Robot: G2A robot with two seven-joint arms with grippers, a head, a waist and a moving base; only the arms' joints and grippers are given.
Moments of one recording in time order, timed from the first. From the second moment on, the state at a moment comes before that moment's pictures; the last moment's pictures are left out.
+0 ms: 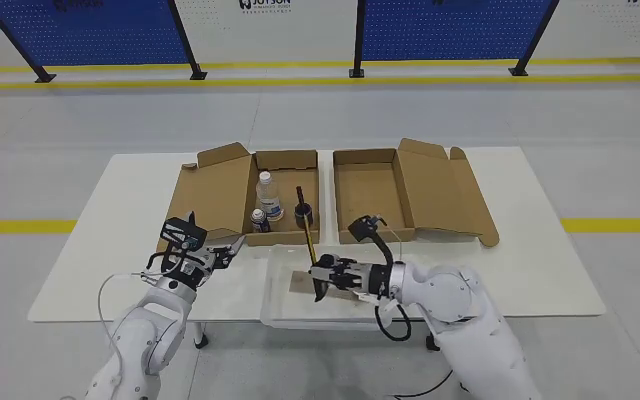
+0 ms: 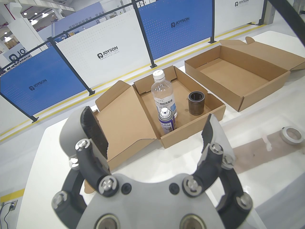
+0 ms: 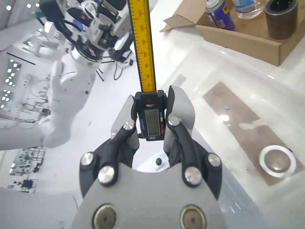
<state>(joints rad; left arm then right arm) 1.66 -1.18 -1.60 -1.91 1.43 -0.22 -0.11 -1.25 -1.30 1.15 -1.68 -0.27 -0.25 0.94</state>
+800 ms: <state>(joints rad) 1.66 -1.18 -1.60 -1.91 1.43 -0.22 -0.11 -1.19 -1.29 1.18 -1.72 -0.45 -0.11 0.71</state>
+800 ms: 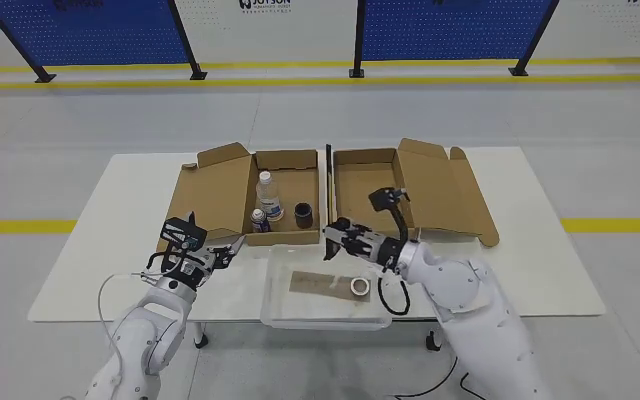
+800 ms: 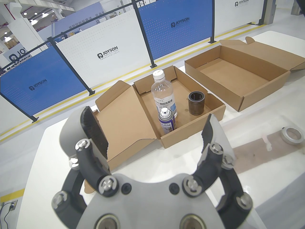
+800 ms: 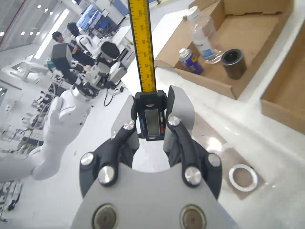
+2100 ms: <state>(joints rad) 1.66 -1.18 -1.60 -1.91 1.43 -0.22 -0.11 -0.80 -1.33 1.10 -1.12 -0.81 0.35 0.72</state>
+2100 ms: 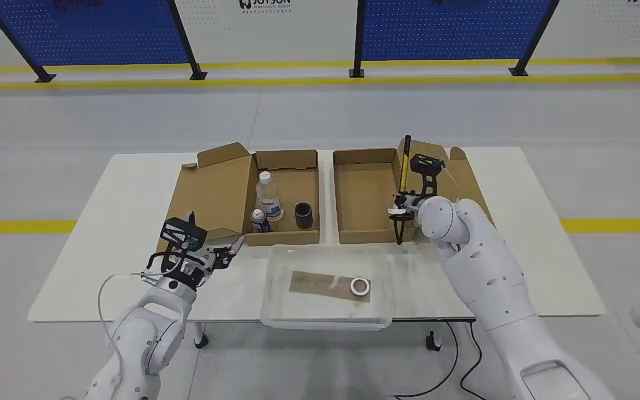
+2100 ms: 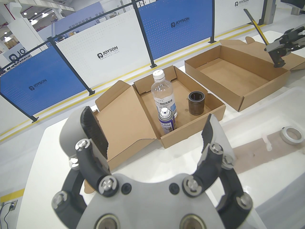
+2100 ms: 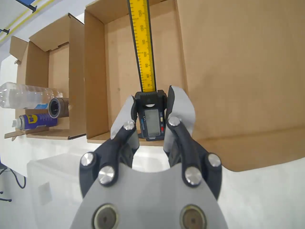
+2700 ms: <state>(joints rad) 1.66 -1.18 -1.60 -1.91 1.43 -0.22 -0.11 -0.76 -1.35 1.08 -1.02 -0.80 0.30 0.72</state>
